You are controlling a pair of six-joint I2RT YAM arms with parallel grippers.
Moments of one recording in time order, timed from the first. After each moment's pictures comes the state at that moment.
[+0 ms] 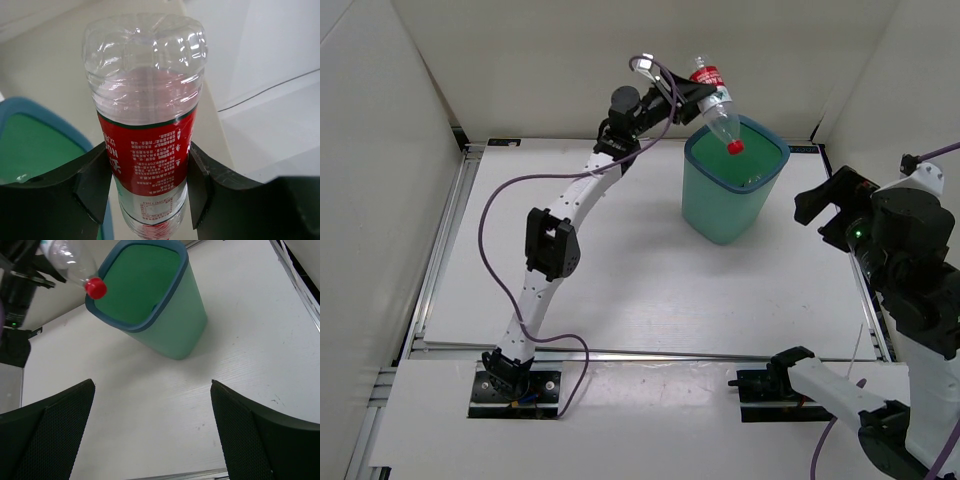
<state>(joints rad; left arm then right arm) -0.51 2.46 2.50 0.32 0.49 -1.40 0.40 0.91 1.75 -1.22 0.39 0.61</state>
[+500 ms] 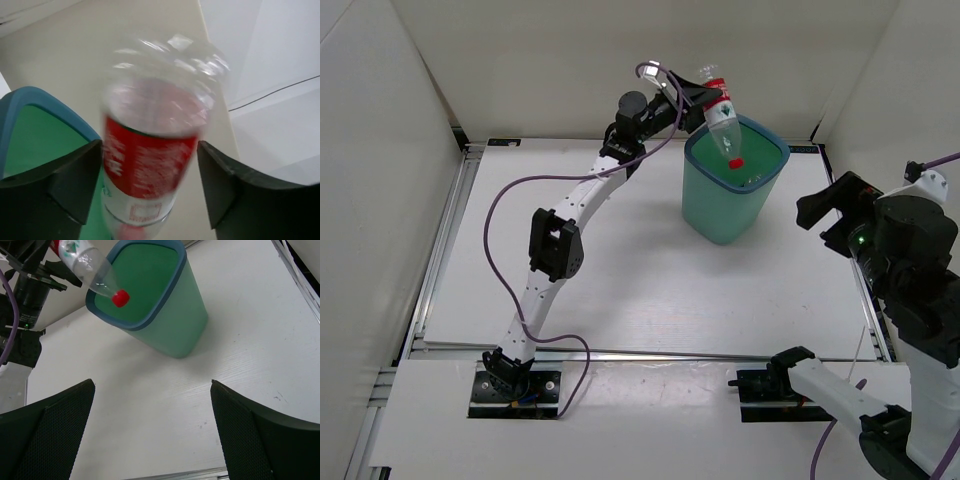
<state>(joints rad) -0.55 2.50 2.49 0.31 0.47 -1.40 0.40 0.88 1.73 -1.22 0.39 0.63</state>
